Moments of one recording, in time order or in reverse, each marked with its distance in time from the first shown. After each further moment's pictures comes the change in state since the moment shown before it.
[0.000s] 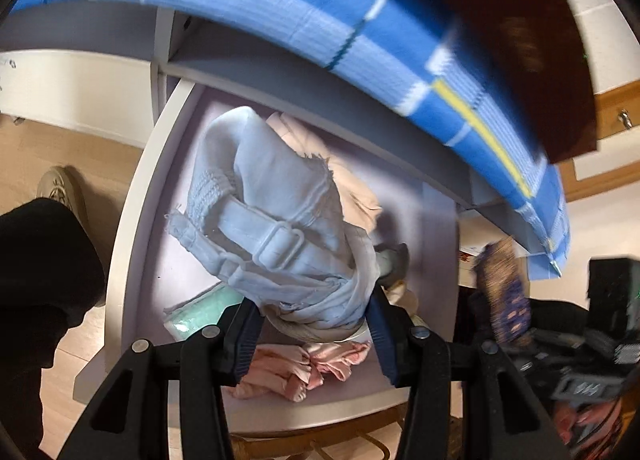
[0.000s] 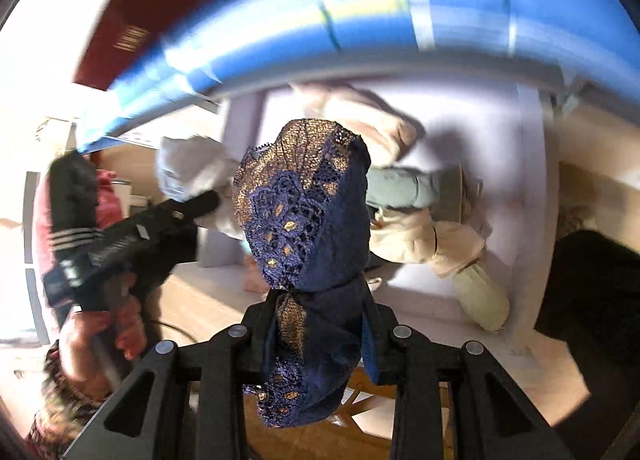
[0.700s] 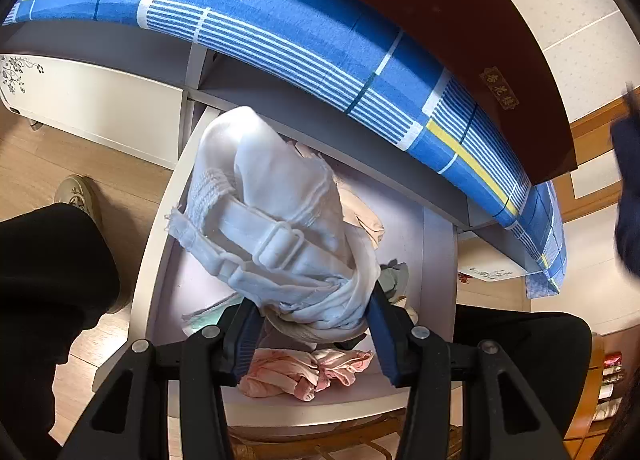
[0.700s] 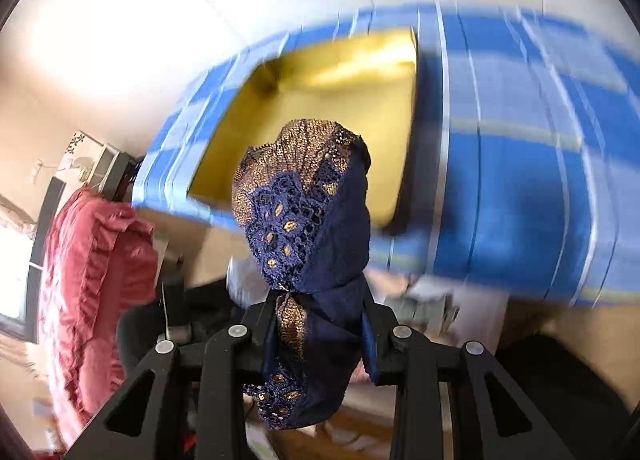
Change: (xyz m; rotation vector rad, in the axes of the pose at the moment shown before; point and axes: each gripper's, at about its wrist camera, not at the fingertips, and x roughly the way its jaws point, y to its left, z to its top) left arm -0.036 0.013 -0.003 -0.025 -0.097 0.023; right arm -0.150 0.068 0.062 -0.132 -0.307 -0.016
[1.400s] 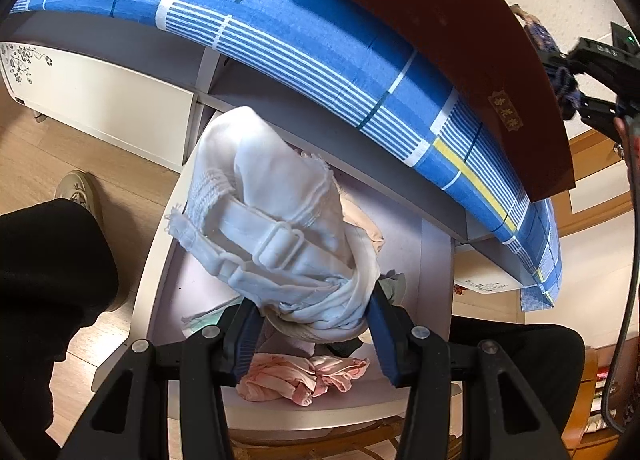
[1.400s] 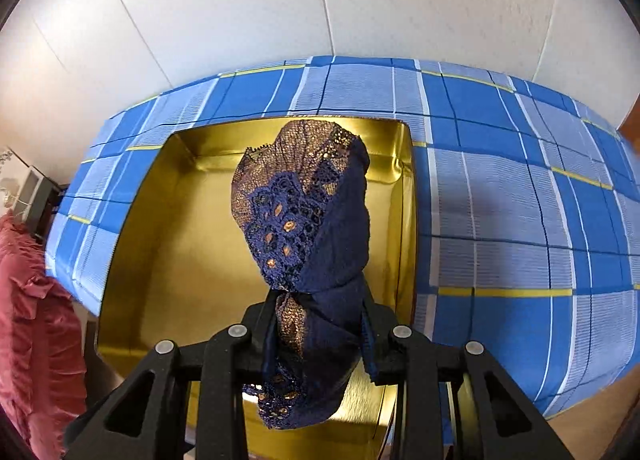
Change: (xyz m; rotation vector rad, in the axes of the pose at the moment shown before) left arm -0.002 0.003 0.001 -0.041 -0.024 -0.014; right arm 0.086 0.009 0.134 0.018 -0.068 -0.304
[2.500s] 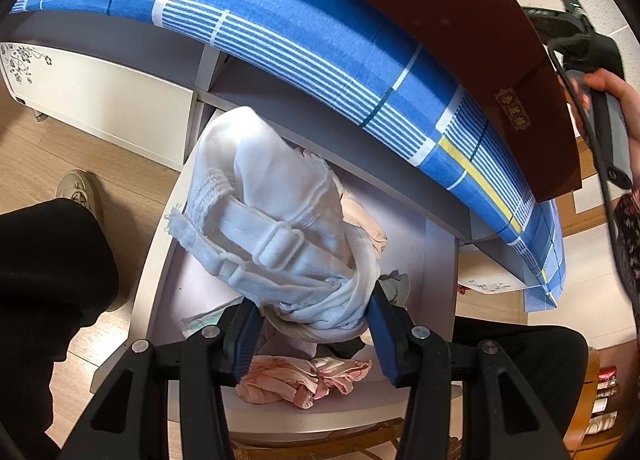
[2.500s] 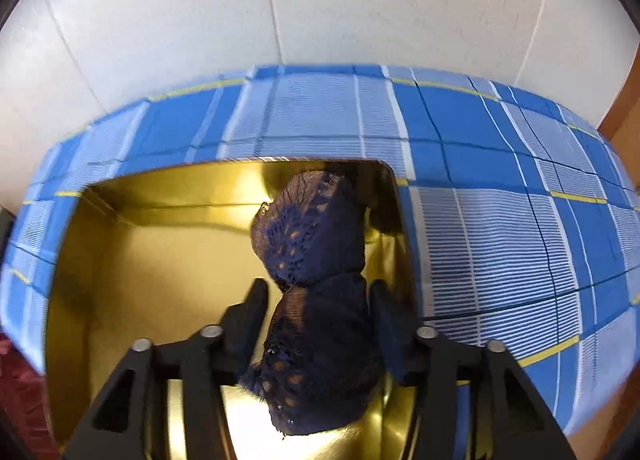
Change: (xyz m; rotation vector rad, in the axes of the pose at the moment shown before) left arm 0.004 -0.001 0.001 -0.005 -0.001 0.015; right arm 0.058 -0.021 0.046 0.074 -0.065 -0.124
